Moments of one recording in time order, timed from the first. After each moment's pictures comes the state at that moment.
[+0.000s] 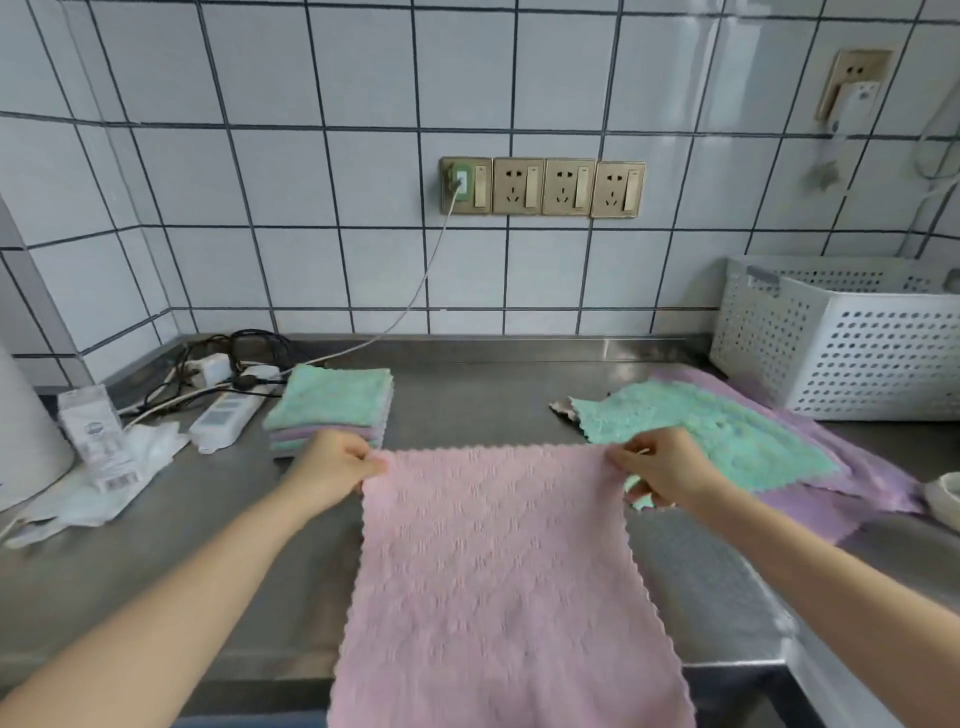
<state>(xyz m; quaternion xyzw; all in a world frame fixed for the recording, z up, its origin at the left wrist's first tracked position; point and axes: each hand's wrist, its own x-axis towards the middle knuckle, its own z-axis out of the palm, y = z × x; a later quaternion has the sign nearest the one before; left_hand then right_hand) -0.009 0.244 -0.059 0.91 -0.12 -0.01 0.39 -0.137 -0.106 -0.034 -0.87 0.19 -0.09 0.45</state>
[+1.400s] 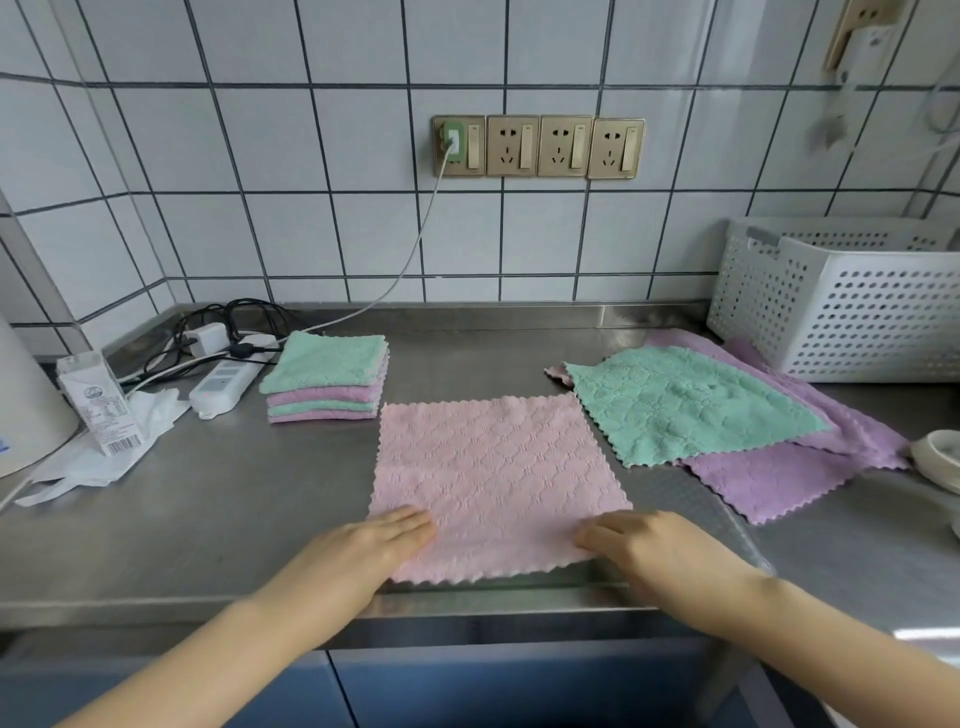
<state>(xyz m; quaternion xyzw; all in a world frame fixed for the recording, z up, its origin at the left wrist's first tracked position) -0.131 0.251 -0.100 0.88 -0.47 0.08 0.06 -0.229 -0.081 -0.085 -0.96 -0.25 -0.09 -0.03</state>
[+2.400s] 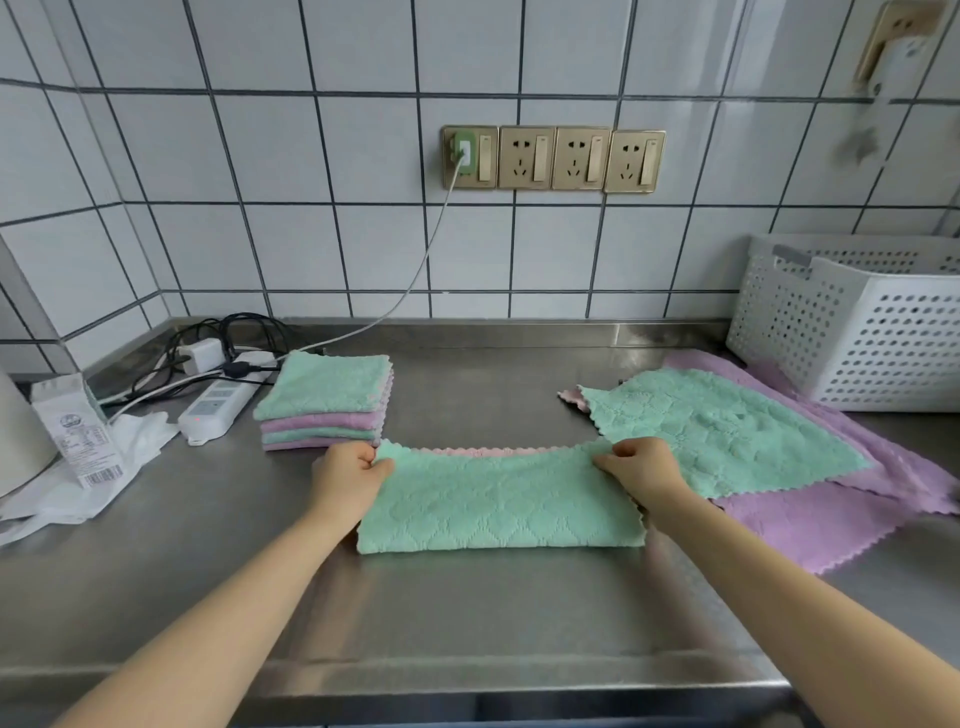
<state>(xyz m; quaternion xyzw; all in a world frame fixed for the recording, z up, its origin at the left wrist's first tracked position) -0.012 0.213 -0.093 0.92 -0.05 0.11 0.37 -0.090 -0.099 -0.085 -0.84 0.27 -0.09 0.46</state>
